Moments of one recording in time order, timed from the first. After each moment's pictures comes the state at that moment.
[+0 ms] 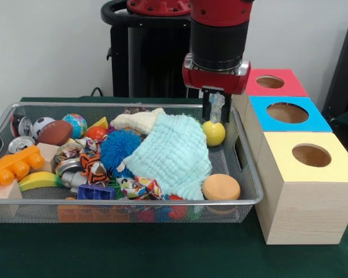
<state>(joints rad) -0.29 -0.69 0.18 1.61 -0.14 0.77 2.00</state>
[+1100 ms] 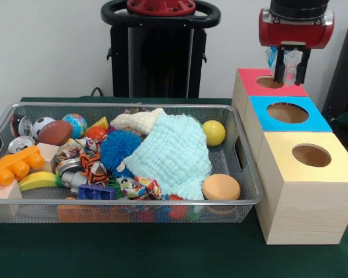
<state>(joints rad) -0.12 -0.79 0.16 1.60 -0.03 0.86 2.00</state>
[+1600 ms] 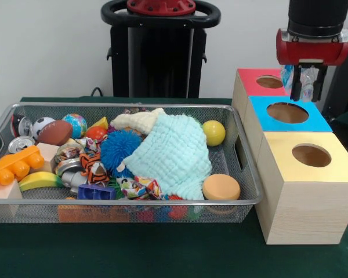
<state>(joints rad) -0.06 -0.75 0.15 1.62 -0.03 0.70 2.00</state>
